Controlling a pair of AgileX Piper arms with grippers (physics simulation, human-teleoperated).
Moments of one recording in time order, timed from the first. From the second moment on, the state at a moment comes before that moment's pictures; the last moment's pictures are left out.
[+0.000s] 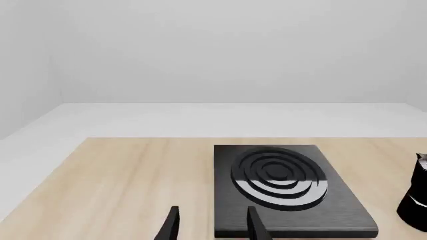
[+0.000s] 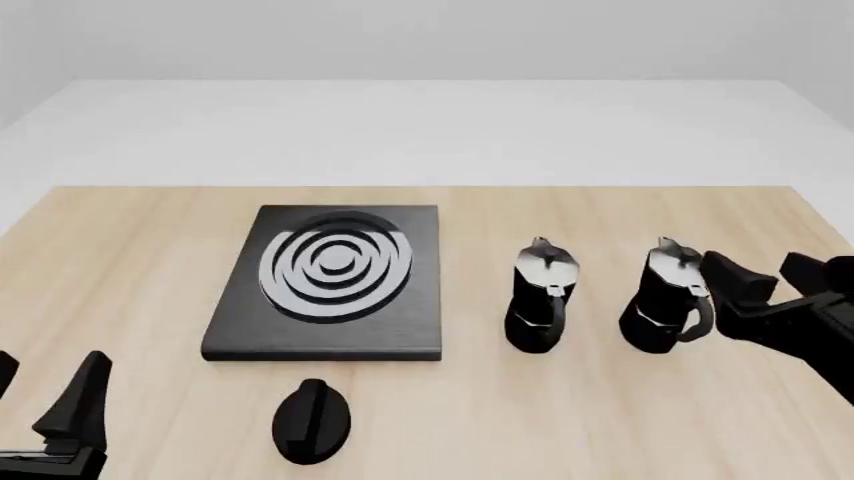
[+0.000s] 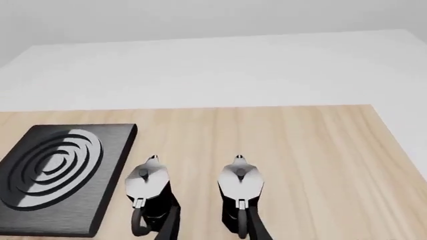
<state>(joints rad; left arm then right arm) 0.00 0.00 0.00 0.00 0.00 0.06 0.64 -0.40 0.07 0.07</state>
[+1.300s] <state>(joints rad) 0.00 0.00 0.00 0.00 0.00 0.00 1.01 -0.26 -0.27 0.09</state>
